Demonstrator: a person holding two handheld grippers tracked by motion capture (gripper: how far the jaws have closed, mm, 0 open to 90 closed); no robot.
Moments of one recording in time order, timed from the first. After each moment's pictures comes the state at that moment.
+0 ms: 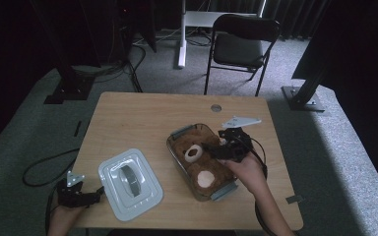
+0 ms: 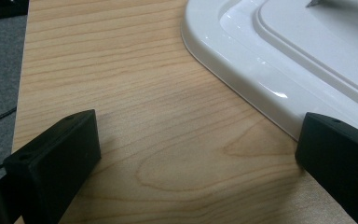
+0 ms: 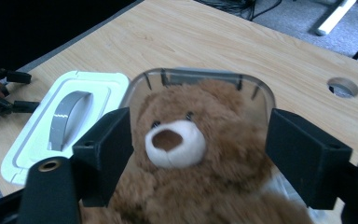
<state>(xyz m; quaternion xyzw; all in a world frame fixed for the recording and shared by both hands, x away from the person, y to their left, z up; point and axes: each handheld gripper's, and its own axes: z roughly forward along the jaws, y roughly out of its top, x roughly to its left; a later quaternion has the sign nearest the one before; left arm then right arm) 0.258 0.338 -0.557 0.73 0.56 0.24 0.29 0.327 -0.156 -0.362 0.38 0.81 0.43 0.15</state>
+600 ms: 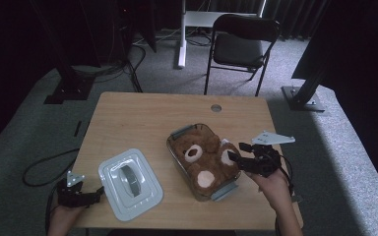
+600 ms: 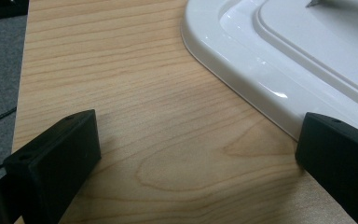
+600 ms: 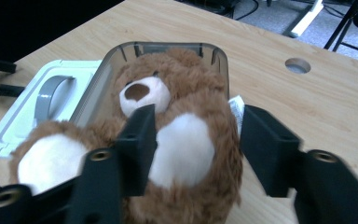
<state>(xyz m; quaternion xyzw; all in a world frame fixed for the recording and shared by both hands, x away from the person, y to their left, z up) 0.258 0.338 -0.557 0.74 0.56 0.24 0.29 0.287 -0.219 -0.371 0.40 0.79 0.43 0.18</state>
